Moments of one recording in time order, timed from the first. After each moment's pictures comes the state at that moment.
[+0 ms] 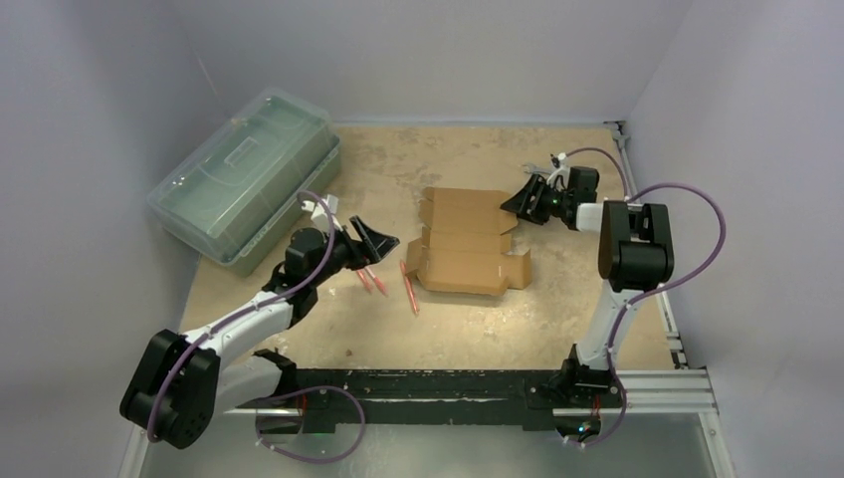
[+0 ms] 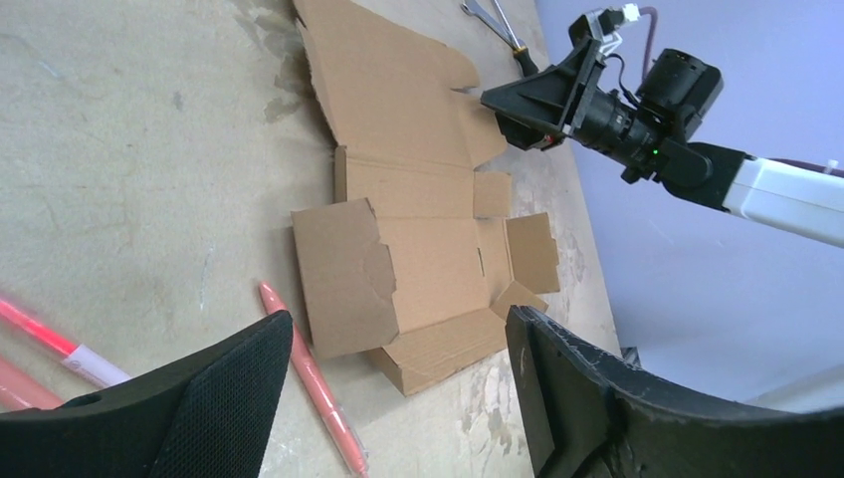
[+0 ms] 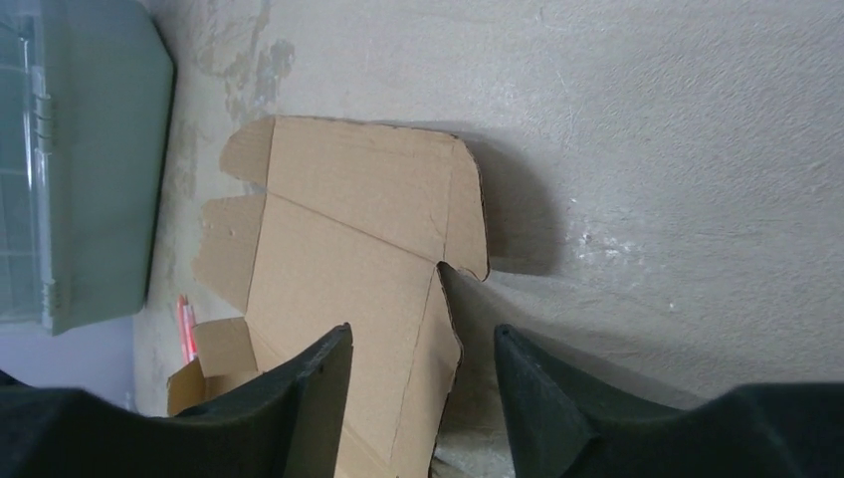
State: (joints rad) left arm -0.42 1.10 0.40 0.45 0.23 -0.83; right arm -0.09 1.98 1.05 0.22 -0.73 0.46
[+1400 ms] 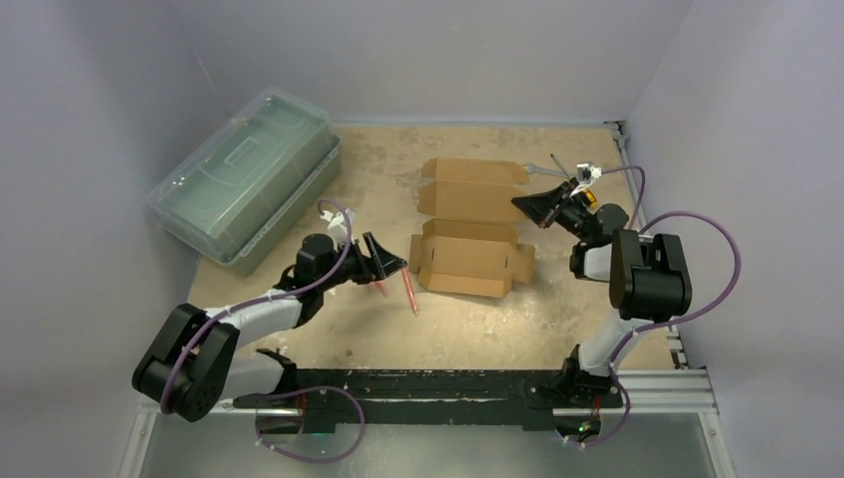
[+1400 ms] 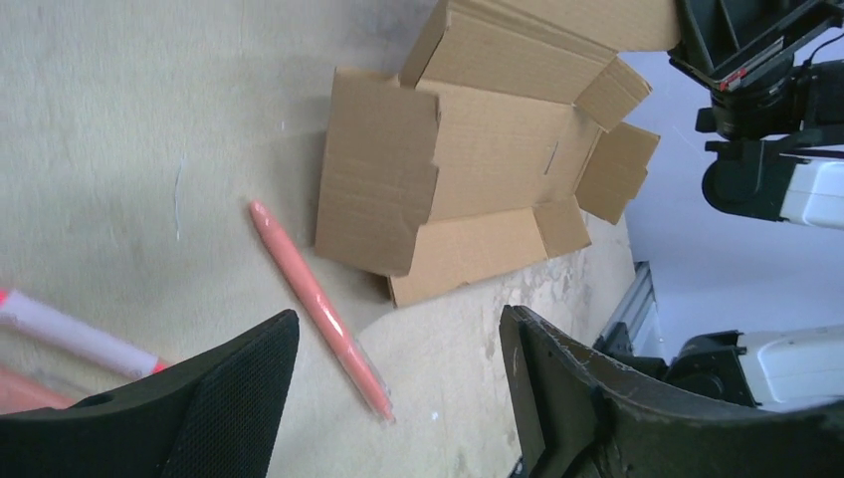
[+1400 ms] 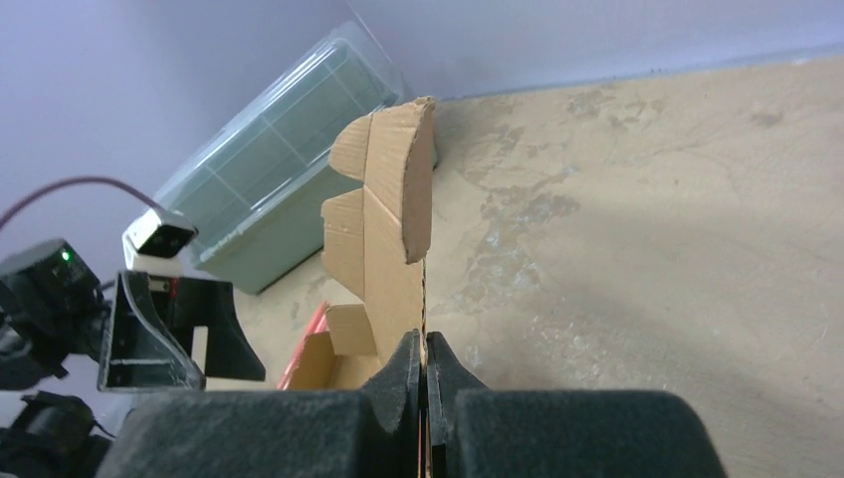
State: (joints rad) left arm -0.44 1.24 0.31 0.56 0.39 -0.82; right arm -0.15 1.78 0.58 1.41 -0.99 0.82
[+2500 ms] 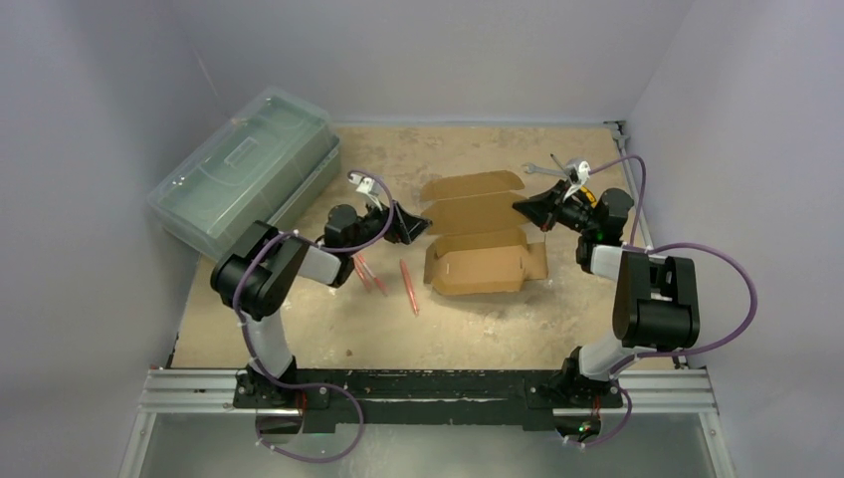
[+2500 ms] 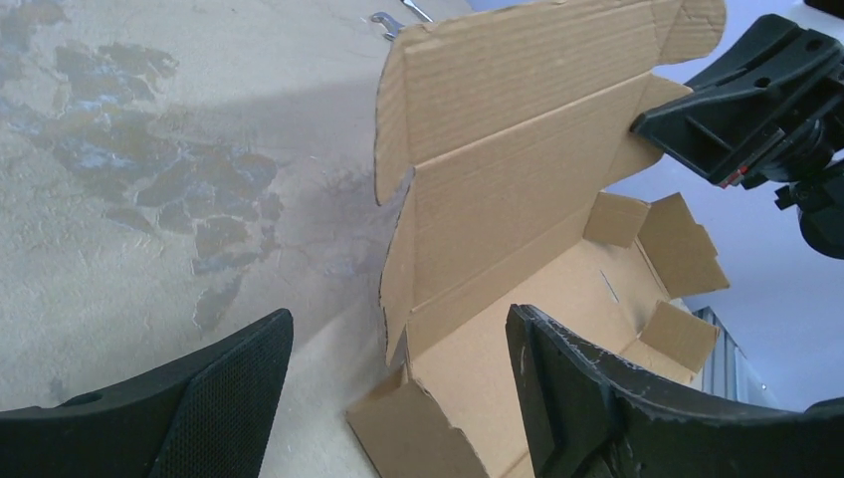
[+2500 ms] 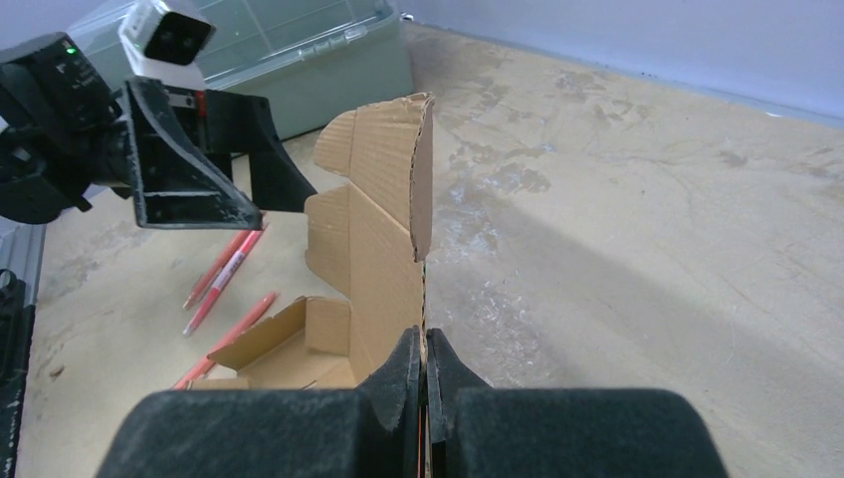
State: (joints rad) left arm -0.45 1.82 0.64 1.12 0.44 -0.61; right arm -0.15 1.58 0.63 0.93 -1.09 0.27
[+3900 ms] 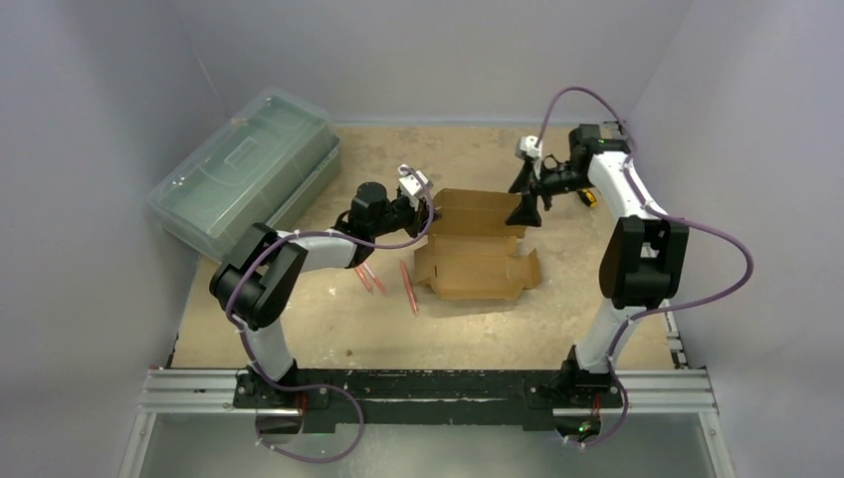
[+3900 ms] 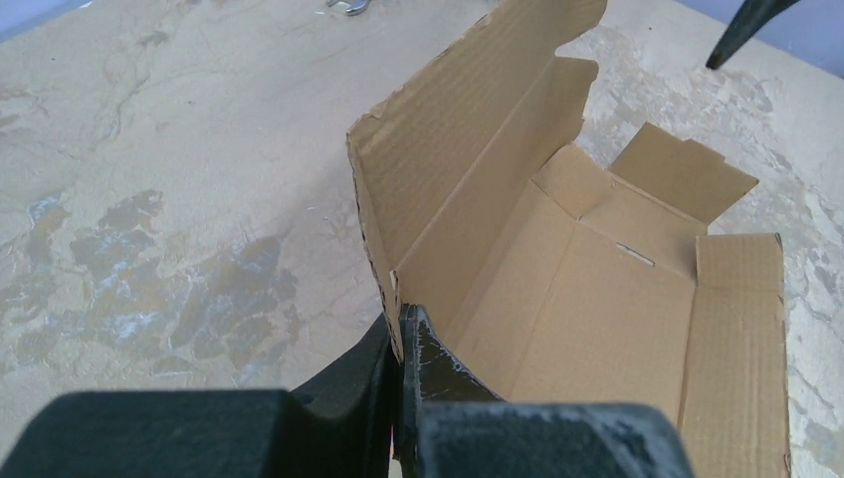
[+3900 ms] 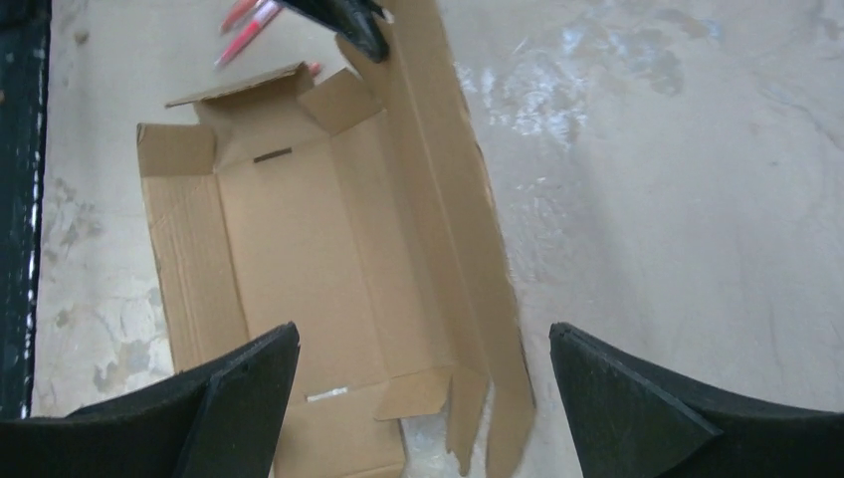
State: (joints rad) left arm -0.55 1.80 0.89 0.69 0.46 -0.03; right arm -0.06 1.86 1.57 -1.10 -1.06 -1.23
